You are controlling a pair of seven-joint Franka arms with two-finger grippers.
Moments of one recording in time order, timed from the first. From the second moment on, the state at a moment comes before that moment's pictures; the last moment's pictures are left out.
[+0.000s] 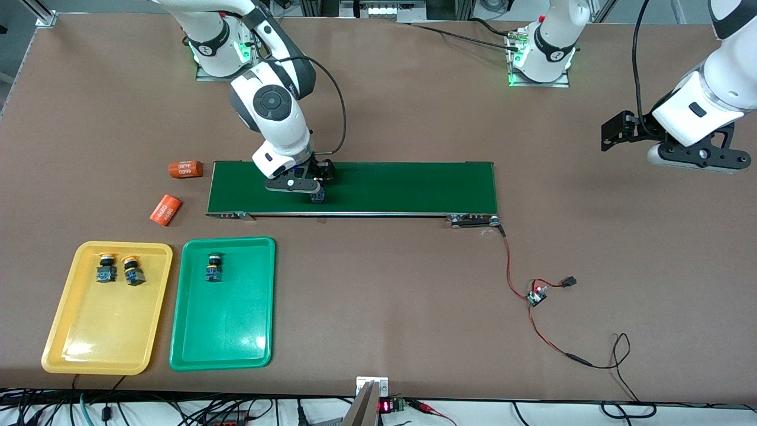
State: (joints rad) left arm 0.01 0.00 -0.11 -1.65 -0.02 1.58 0.01; right arm 0.42 0.33 0.21 -2.09 -0.13 2.43 0.77
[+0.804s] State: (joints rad) left arm 0.01 0.00 -0.11 -1.64 -0.02 1.58 0.01; right arm 0.42 0.39 0.15 -2.07 -0.17 2.50 0.67
